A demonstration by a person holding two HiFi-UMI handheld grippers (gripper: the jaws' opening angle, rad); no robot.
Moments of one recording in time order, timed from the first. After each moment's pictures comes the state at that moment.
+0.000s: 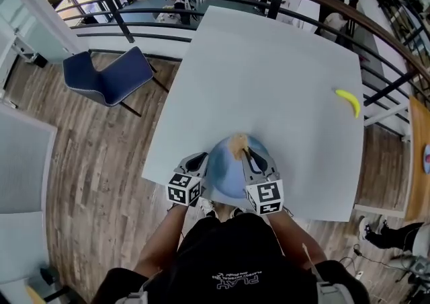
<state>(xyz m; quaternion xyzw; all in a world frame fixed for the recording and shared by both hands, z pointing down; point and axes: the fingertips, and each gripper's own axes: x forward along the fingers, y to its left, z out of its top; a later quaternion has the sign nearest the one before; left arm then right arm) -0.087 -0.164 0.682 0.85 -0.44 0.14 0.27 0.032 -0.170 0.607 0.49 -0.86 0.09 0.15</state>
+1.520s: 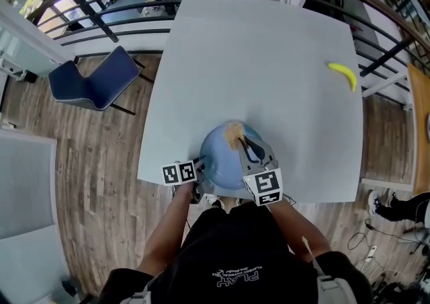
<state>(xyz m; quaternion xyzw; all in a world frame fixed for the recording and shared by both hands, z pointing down) -0.065 -0.139 0.786 0.71 -0.39 0.16 0.56 0.061 -0.177 0.622 0.51 -0.84 0.10 0.14</state>
